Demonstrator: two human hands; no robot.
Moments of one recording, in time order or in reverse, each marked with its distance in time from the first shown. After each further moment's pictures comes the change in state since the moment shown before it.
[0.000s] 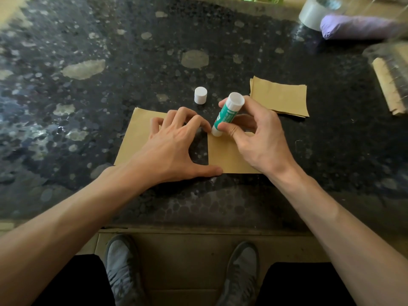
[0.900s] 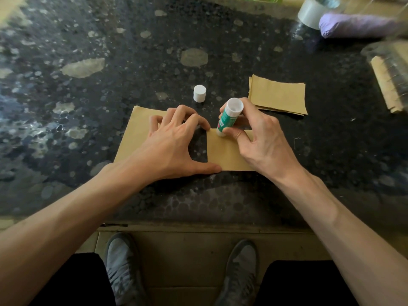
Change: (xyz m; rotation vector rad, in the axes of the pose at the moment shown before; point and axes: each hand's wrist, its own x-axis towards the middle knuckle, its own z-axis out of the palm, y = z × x) left_hand 0.000 0.002 0.000 0.002 0.010 -0.017; right_hand -0.008 0.007 -0.008 -0.175 -0.073 -0.114
